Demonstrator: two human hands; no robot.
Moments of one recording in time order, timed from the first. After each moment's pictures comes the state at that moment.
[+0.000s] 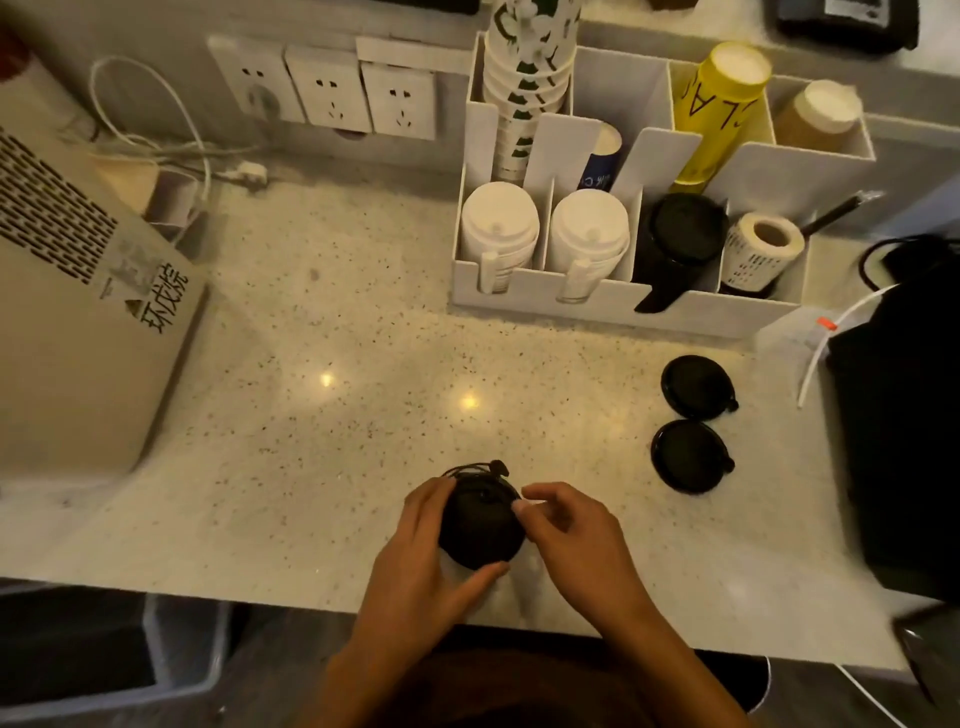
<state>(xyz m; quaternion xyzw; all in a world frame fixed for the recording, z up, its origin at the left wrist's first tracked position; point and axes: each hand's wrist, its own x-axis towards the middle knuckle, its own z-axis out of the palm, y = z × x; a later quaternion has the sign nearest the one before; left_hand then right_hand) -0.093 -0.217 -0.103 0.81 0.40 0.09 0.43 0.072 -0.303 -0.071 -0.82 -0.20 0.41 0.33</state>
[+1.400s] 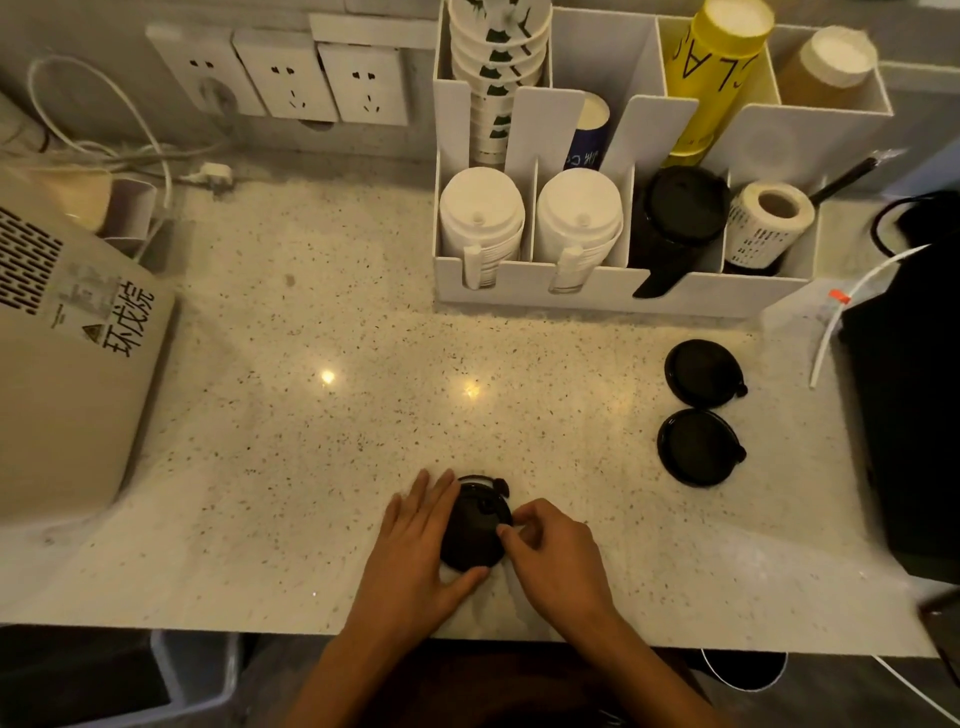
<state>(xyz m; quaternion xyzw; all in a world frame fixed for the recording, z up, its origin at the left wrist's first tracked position) -0.093 -0.192 -0.155 0.89 0.31 -0.05 0.32 0.056 -0.301 -0.133 -0.87 -0.21 0.37 0.25</state>
